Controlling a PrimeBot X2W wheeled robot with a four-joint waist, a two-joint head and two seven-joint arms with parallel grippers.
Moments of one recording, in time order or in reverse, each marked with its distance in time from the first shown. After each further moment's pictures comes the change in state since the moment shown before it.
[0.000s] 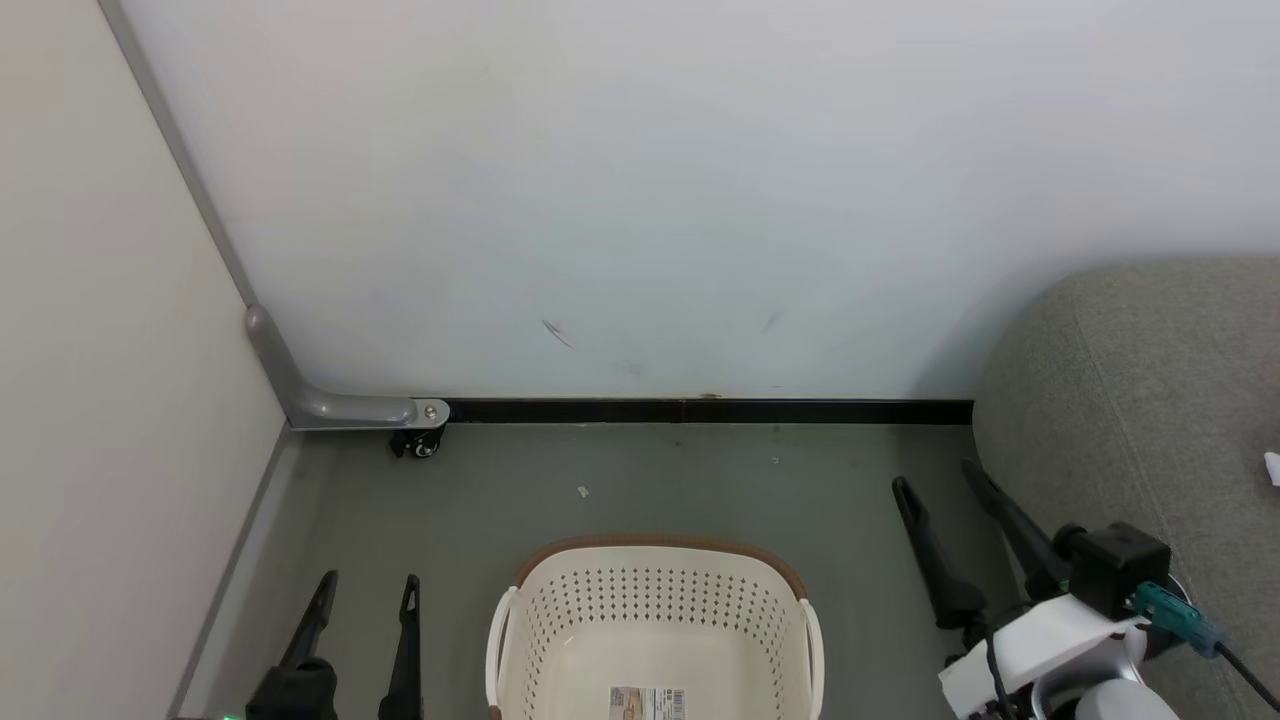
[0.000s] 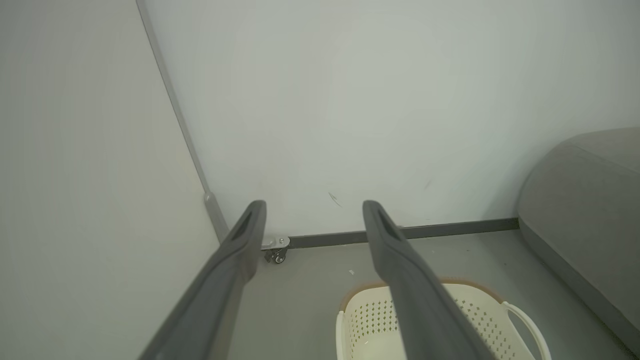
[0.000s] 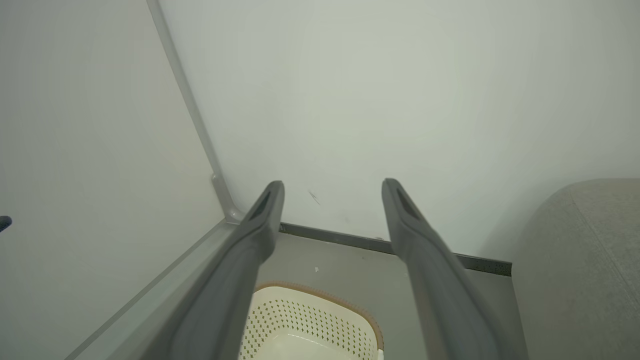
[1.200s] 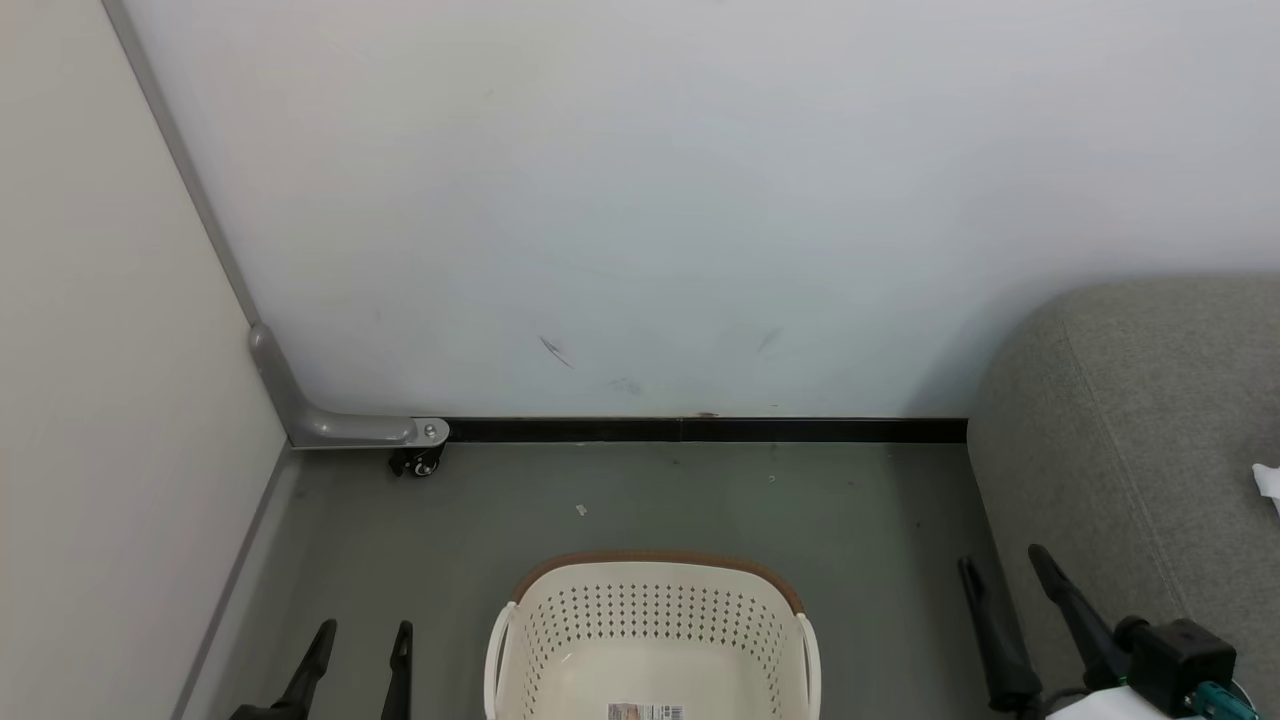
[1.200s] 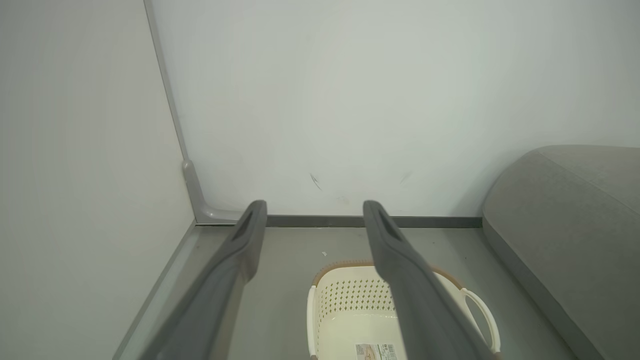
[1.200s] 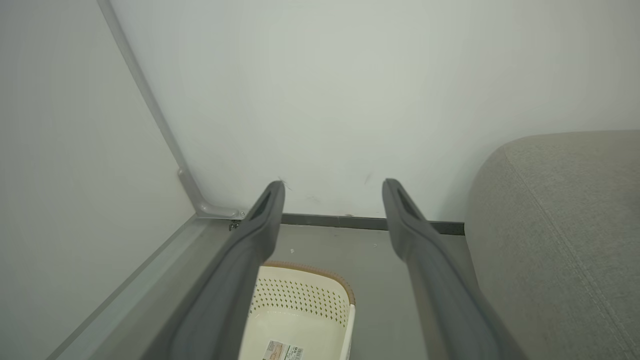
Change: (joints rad) left arm 0.059 -0.016 0.066 0.037 -0.094 -0.128 0.000; right arm 0.207 0.051 -0.165 -0.093 -0.064 0.000 0.000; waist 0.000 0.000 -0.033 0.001
